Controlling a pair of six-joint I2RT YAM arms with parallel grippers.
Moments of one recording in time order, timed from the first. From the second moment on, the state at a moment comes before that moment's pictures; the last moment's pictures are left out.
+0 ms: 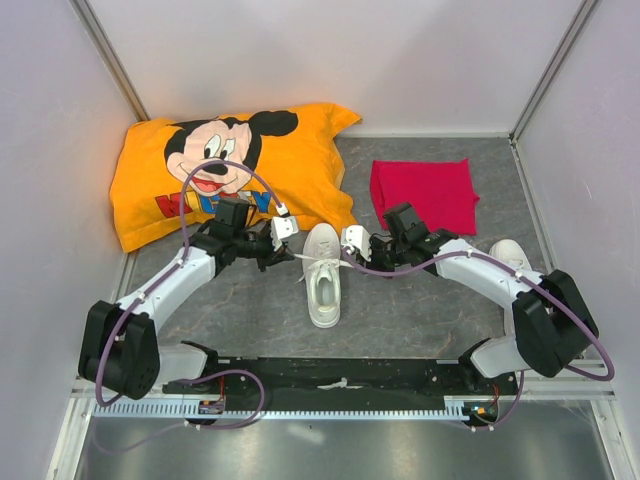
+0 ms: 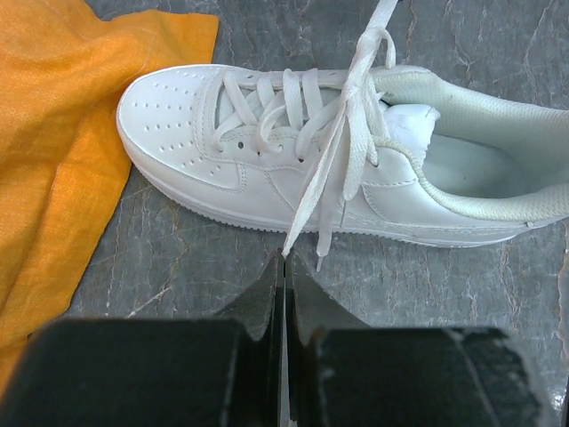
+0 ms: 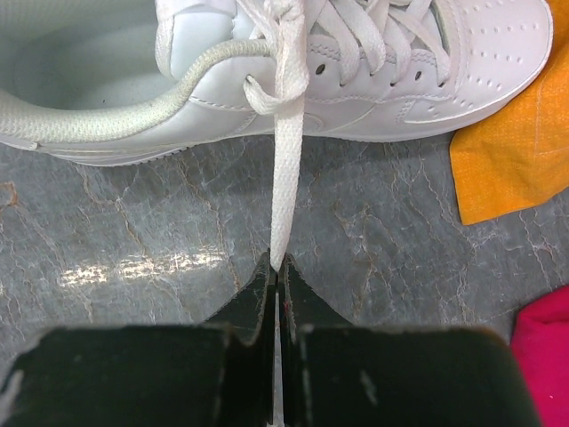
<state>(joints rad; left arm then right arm) -0.33 1.28 0.79 -0.33 0.73 0.71 0.58 1.43 0.87 -0.37 -0.52 -0.74</state>
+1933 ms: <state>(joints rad) -0.47 1.48 0.94 -0.44 0.79 0.98 0.59 1.51 1.04 -0.53 -0.63 -0.68</state>
